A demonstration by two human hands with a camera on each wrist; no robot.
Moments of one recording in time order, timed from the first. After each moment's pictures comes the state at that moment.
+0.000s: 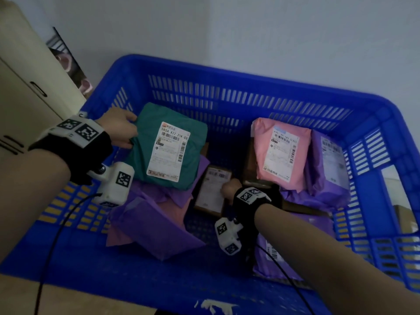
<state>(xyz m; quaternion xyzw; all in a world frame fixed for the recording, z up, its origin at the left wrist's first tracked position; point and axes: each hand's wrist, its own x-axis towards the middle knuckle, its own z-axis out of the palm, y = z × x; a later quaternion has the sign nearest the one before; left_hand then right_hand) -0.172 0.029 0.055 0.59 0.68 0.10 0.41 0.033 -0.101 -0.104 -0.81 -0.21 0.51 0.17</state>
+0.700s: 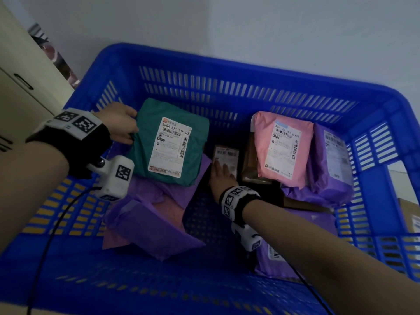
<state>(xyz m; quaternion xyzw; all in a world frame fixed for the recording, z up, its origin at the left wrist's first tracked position) -0.160 0.048 0.046 0.60 0.67 0.04 0.44 0.022 -0.096 -0.129 -0.75 -0.59 0.27 -0.12</state>
